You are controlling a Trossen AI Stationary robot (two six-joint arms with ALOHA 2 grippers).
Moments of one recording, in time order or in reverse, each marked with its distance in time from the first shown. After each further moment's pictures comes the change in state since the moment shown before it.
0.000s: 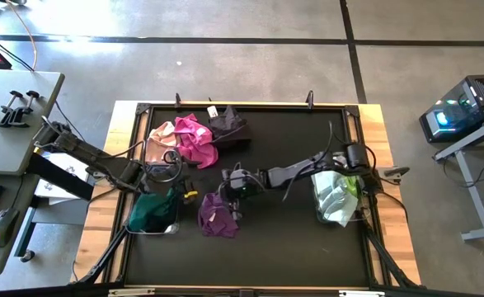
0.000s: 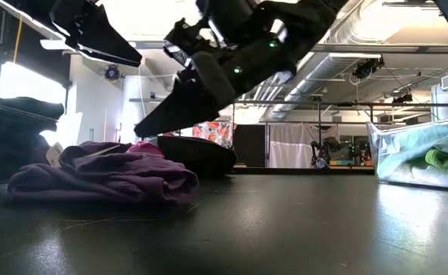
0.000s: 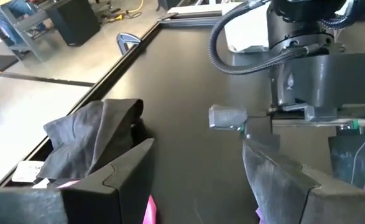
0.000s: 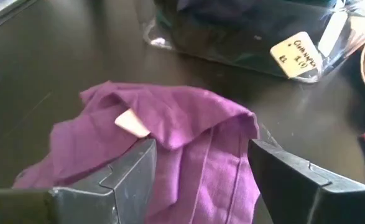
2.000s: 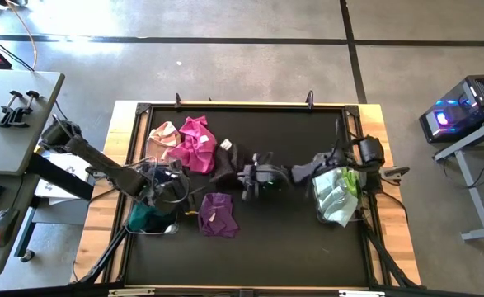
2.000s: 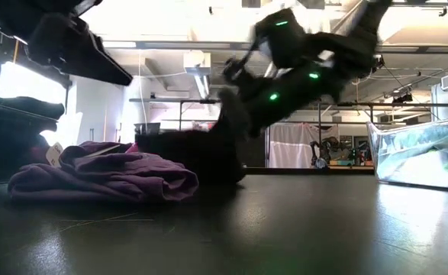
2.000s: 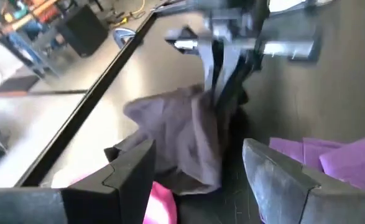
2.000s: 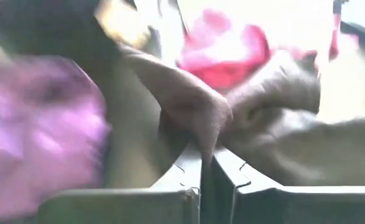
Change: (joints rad) left arm -0.135 0.143 -0.051 0.055 -0.139 0.014; right arm -0.042 -0.147 -0.416 0.406 0.398 0.271
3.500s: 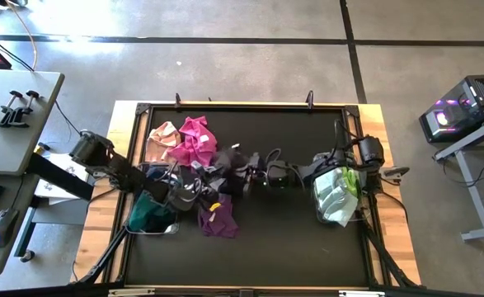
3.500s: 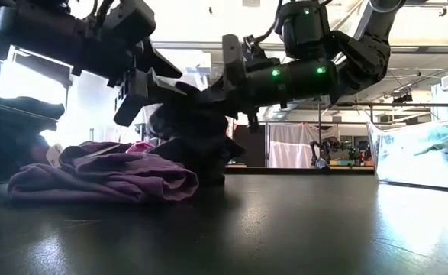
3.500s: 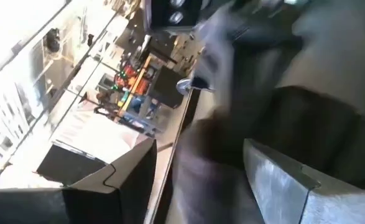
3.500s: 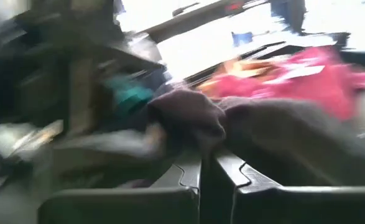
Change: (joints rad) left arm 0.130 0.484 0.000 0.935 -0.175 0.936; right arm -0.007 0.003 -0.068 0.393 -0.074 0.259
